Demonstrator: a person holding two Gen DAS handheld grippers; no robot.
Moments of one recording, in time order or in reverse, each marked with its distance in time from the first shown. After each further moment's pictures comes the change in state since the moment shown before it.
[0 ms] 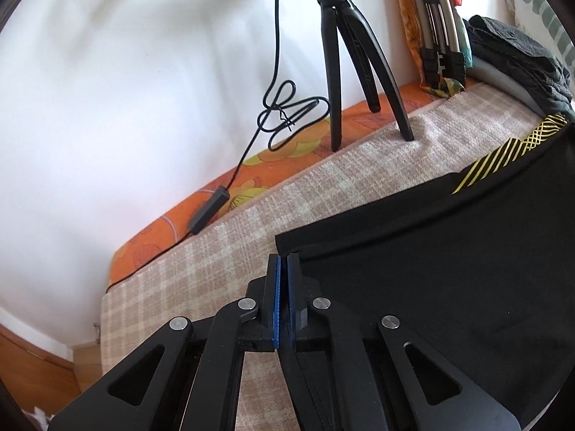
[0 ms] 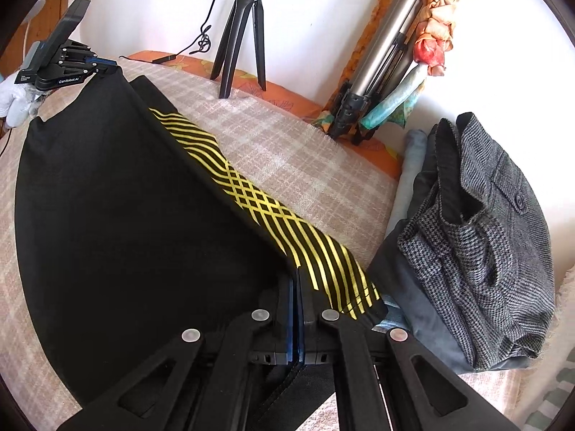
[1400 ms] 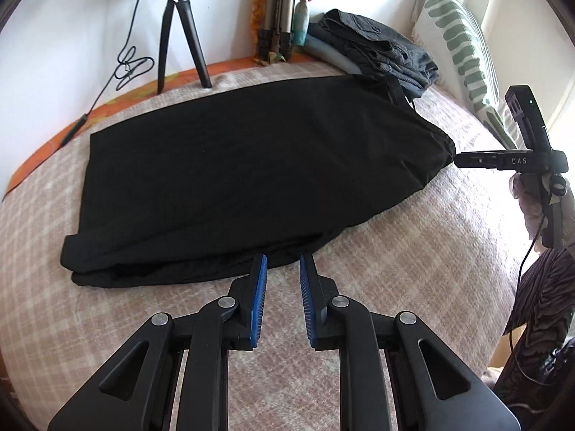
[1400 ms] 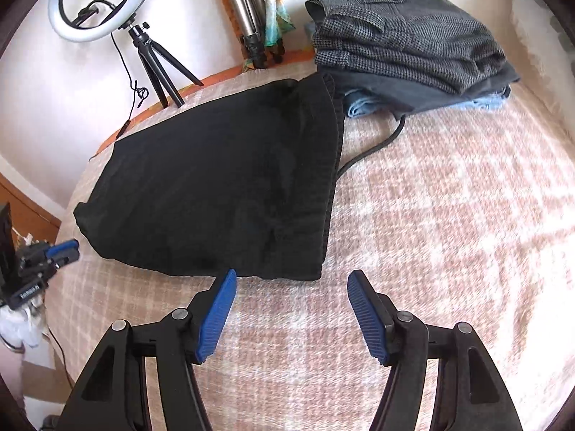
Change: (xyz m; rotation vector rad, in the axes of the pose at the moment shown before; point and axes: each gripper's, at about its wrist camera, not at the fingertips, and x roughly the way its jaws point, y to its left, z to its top) left arm -0.116 -0.121 -0.076 -0.097 0.105 -0.517; right arm -0.067 0.019 -0.128 0.786 0.105 0.230
